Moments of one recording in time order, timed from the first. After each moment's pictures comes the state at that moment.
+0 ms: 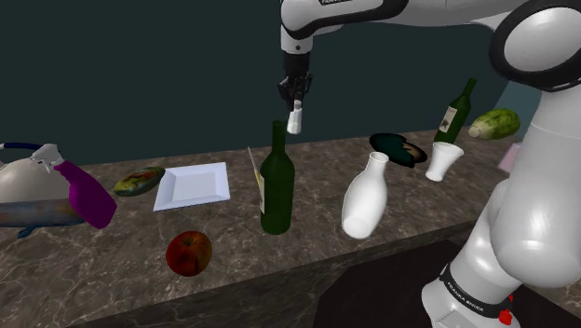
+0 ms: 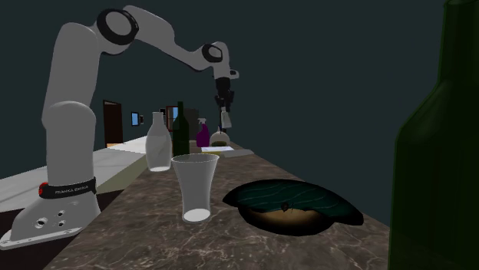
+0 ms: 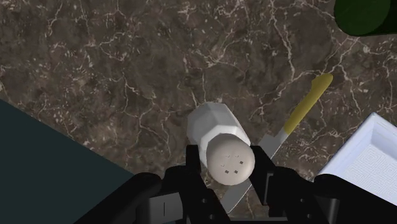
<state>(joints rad) 0.22 0.16 -0.12 -1.58 -0.08 1.76 0.01</state>
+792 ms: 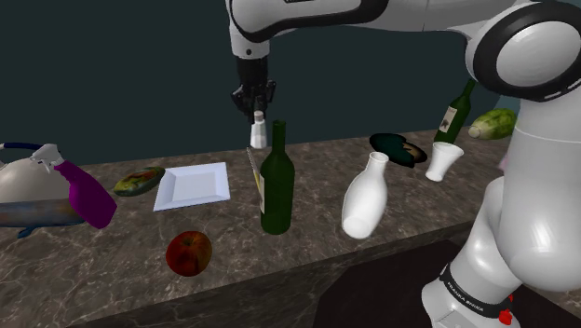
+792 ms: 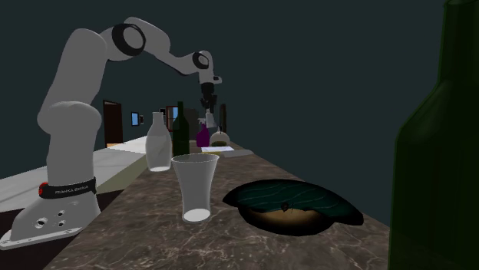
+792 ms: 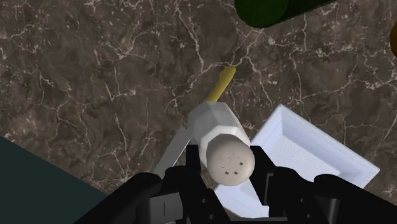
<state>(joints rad) 0.37 0.26 -0.02 -1.43 -0.10 1.69 0.27</state>
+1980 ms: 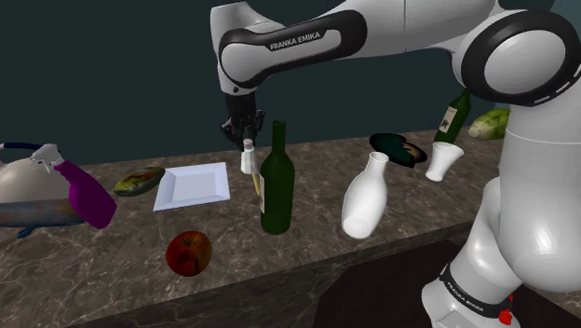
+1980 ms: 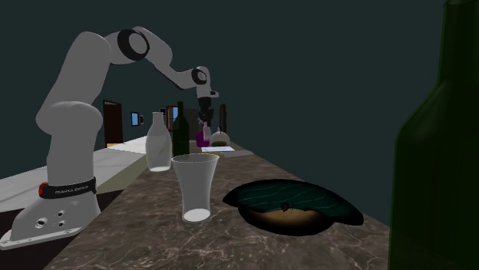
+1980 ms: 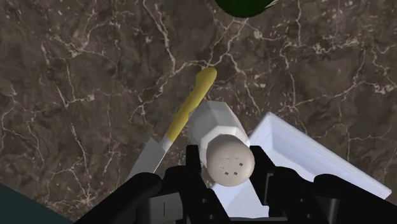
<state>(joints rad) 0.41 0.31 0.00 -1.55 -0.10 1.86 0.34</state>
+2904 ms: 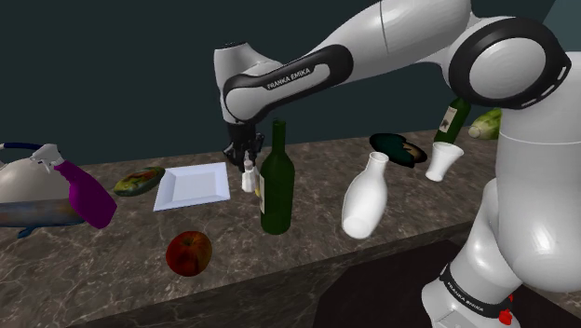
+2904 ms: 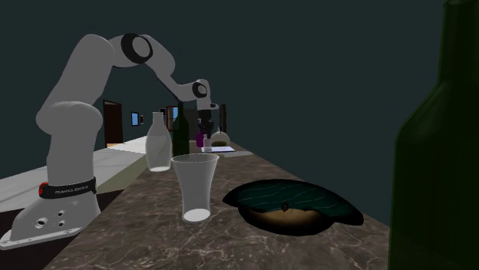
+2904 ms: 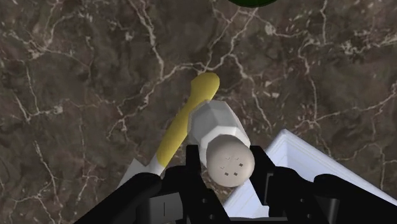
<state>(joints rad) 0.41 0.36 0.00 -1.68 -0.11 2.03 0.36</state>
